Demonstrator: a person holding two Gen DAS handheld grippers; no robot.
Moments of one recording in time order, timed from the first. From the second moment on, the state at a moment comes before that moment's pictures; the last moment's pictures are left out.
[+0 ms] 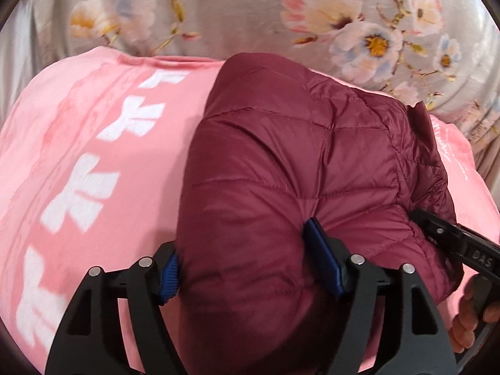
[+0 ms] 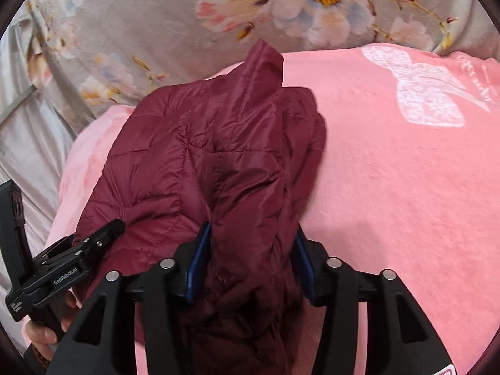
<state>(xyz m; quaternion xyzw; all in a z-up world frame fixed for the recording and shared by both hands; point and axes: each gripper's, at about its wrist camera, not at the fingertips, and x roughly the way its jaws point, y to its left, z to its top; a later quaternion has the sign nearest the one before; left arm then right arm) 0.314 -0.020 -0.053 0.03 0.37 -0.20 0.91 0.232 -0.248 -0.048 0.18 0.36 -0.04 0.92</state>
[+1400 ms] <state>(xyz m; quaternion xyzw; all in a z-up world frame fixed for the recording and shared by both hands) 0.260 -0.052 -0.070 0.13 0.36 -0.05 0.92 0.205 -0.191 -0.069 0.04 0.40 -0.12 0.91</state>
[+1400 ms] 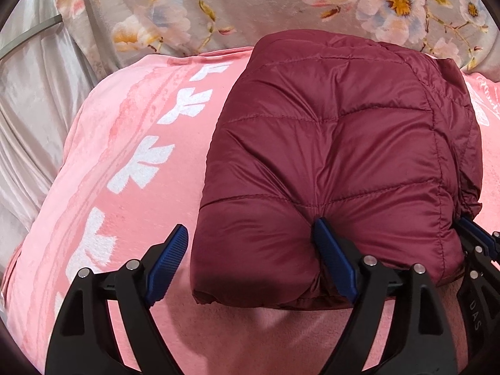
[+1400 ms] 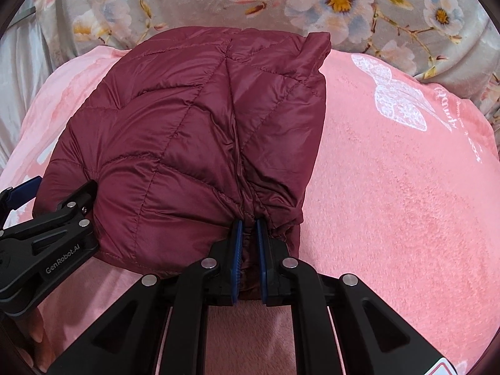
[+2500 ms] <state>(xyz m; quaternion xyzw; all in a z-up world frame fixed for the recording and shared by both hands) 0.118 -0.033 -0.087 0.10 0.36 -0.08 0.92 0.046 -0.177 -0.071 0.08 0.37 -0.14 0.91</state>
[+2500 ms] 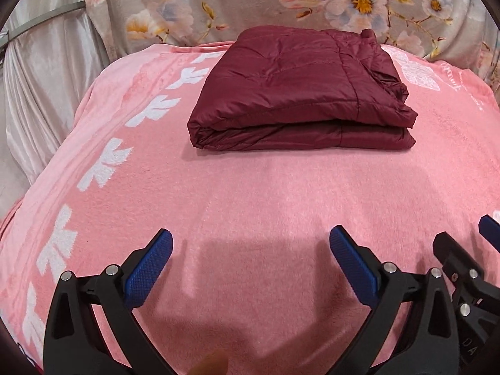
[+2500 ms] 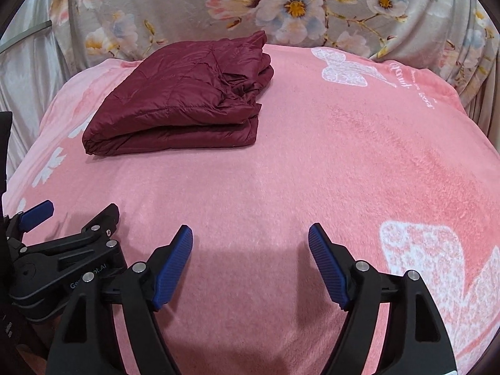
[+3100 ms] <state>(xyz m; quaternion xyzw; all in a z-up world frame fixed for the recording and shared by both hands) 0.115 -0.032 -0.086 0.11 0.35 -0.07 0.93 0.046 -0.169 -0.070 0.06 0.37 -0.14 0.92</state>
